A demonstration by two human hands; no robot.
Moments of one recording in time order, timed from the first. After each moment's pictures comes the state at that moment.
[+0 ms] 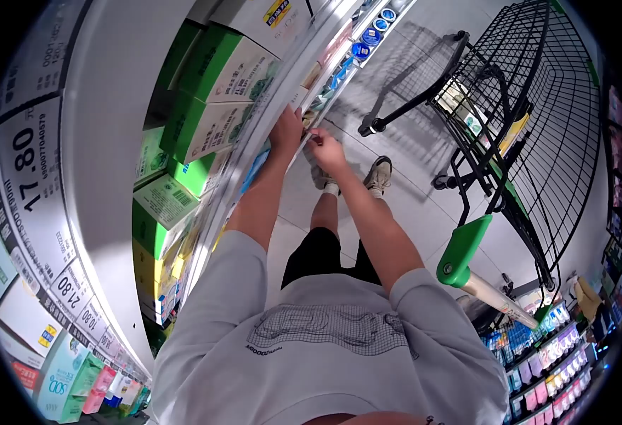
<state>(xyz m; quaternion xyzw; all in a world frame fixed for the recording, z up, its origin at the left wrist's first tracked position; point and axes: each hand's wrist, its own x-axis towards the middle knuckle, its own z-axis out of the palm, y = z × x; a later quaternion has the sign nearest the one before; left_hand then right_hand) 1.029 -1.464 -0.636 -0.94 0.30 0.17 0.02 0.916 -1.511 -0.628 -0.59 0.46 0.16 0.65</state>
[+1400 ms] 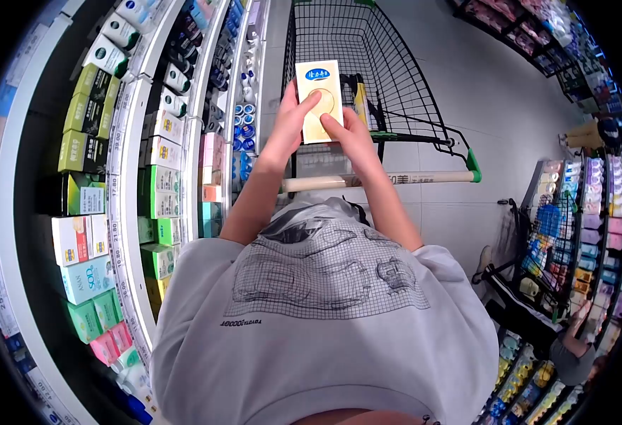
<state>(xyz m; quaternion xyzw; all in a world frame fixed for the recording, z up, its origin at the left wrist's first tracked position) 0.852 -1.746 -0.306 -0.37 0.20 0.66 -0.62 0.720 -1.737 -0.273 -0.46 0.56 -0.30 0.63</state>
